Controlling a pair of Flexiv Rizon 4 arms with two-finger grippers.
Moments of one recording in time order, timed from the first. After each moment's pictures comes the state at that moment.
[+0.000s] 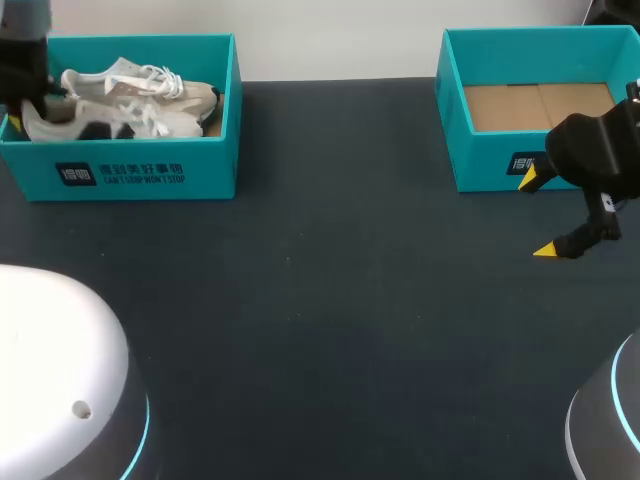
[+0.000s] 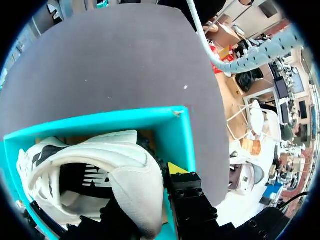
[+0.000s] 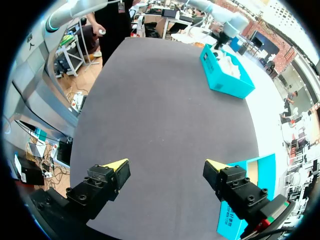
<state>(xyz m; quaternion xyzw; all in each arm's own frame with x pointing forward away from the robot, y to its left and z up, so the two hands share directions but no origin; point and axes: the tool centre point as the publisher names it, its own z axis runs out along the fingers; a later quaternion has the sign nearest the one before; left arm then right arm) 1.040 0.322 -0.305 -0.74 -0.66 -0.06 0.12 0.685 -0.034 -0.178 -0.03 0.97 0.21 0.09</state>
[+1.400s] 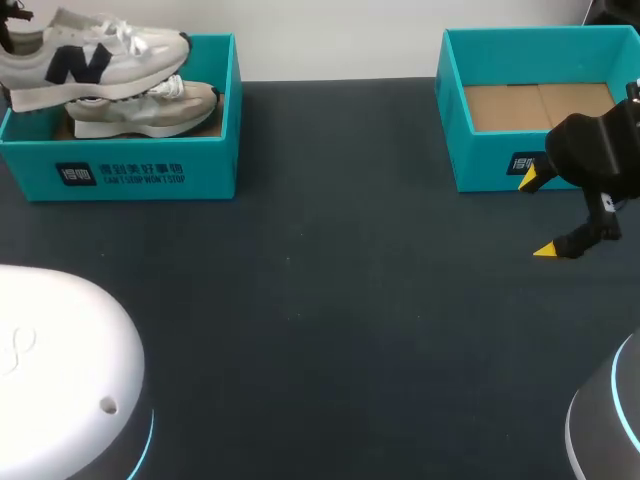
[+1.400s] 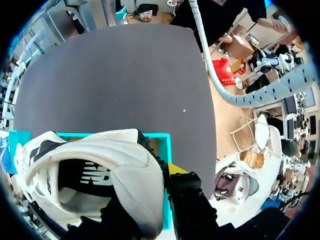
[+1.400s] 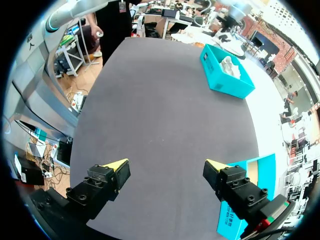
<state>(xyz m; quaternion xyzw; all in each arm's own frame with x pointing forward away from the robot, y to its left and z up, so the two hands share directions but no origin) 1.013 0.311 -0.179 -0.70 -0.70 -0.01 0.08 0.685 -0.034 -0.178 -0.03 0.97 0.21 0.09</state>
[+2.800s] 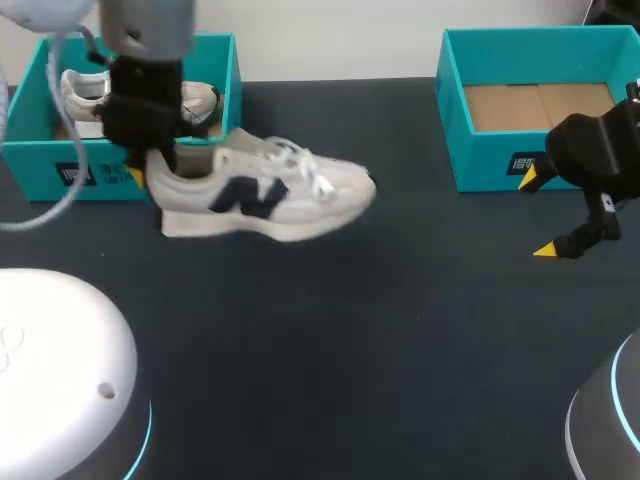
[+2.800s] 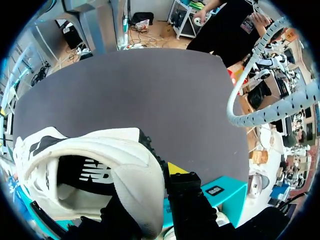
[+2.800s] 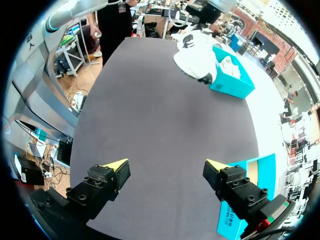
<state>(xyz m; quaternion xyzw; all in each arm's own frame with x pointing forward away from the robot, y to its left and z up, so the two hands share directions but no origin) 0.780 0.034 -0.204 -0.75 -0.65 -0.02 0.12 0.685 -0.034 -0.178 -0.03 0.97 0.21 0.09</state>
